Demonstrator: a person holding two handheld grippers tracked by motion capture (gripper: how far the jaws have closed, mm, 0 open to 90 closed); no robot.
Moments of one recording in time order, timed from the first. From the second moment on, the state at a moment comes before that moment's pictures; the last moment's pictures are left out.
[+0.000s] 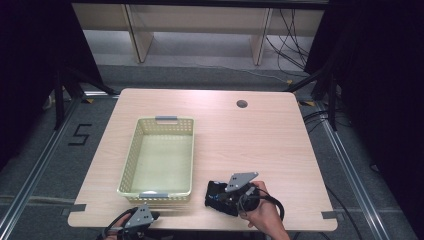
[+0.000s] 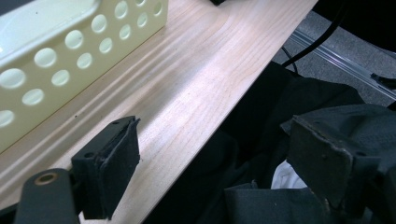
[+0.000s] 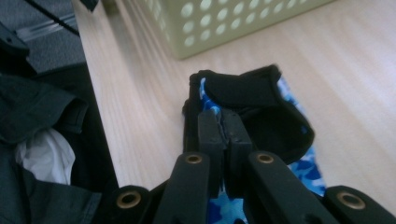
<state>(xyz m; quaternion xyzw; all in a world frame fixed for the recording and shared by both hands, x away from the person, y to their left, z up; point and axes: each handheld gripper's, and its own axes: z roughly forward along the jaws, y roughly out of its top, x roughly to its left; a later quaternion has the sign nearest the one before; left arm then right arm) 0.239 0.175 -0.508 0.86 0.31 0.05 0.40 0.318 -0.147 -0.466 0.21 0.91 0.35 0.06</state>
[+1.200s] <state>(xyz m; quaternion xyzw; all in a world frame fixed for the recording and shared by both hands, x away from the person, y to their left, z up) 0.239 0.176 -0.508 0.86 0.32 0.05 0.39 0.285 -0.162 -0.487 0.23 0.92 0.32 0.04</state>
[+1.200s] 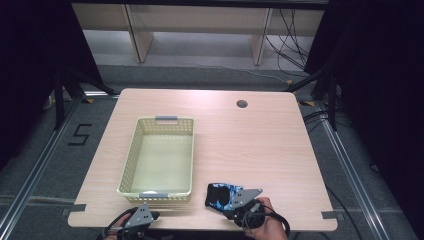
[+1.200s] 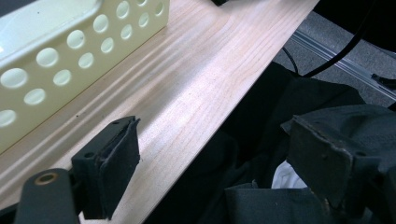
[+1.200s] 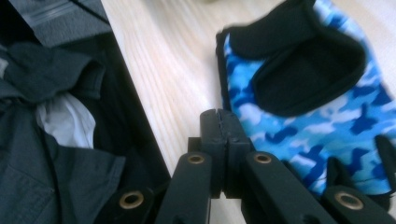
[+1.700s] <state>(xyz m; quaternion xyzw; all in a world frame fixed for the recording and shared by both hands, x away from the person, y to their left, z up) 0.238 0.171 -0.509 0.85 0.33 0.04 0.41 0.309 -0.195 -0.496 0.30 0.90 0.28 0.09</state>
